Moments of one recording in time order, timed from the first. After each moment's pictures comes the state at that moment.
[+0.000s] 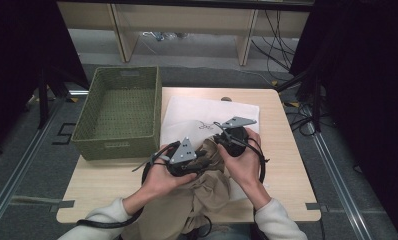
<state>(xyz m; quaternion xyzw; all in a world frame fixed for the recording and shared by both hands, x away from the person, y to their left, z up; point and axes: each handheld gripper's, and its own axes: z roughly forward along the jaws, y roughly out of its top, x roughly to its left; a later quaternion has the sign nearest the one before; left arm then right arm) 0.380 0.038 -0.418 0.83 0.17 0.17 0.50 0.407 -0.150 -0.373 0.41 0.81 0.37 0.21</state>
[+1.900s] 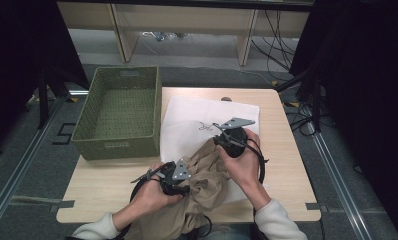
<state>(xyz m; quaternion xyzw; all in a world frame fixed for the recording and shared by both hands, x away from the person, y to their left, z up) 0.353 0.062 -0.464 0.91 0.22 0.14 0.32 0.406 -0.149 -0.374 0.41 0.81 0.36 0.20</state>
